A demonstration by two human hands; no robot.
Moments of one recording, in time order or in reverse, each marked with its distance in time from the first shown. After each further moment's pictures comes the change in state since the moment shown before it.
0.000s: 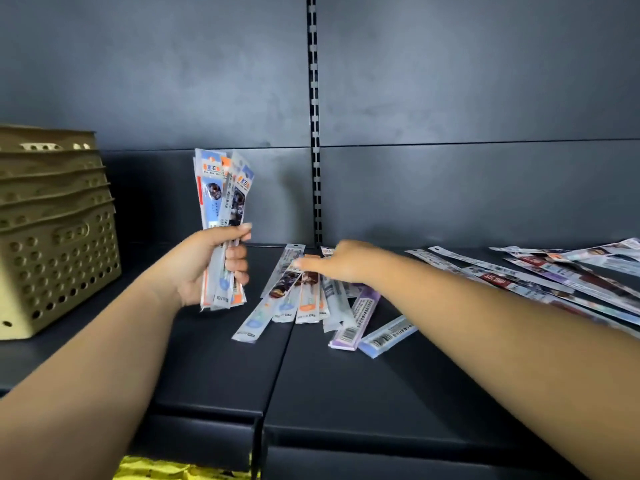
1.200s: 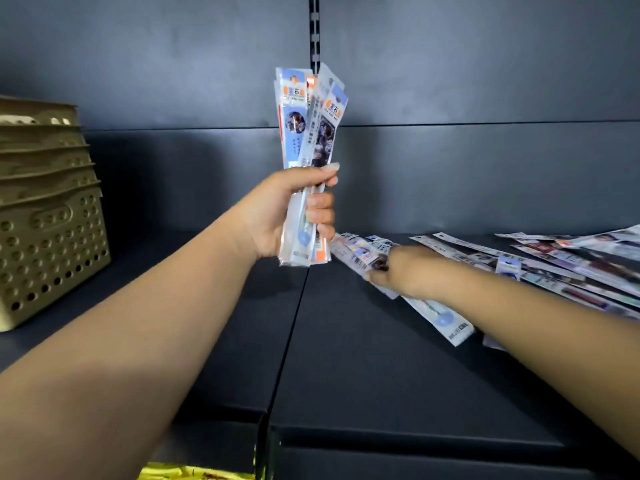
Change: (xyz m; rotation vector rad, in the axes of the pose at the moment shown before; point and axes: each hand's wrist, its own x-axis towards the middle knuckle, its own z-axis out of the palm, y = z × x) left_hand 0.020 0.015 0.076 -0.031 -0.408 0.026; right_hand -0.024 0.043 0.000 -0.370 0.075 0.112
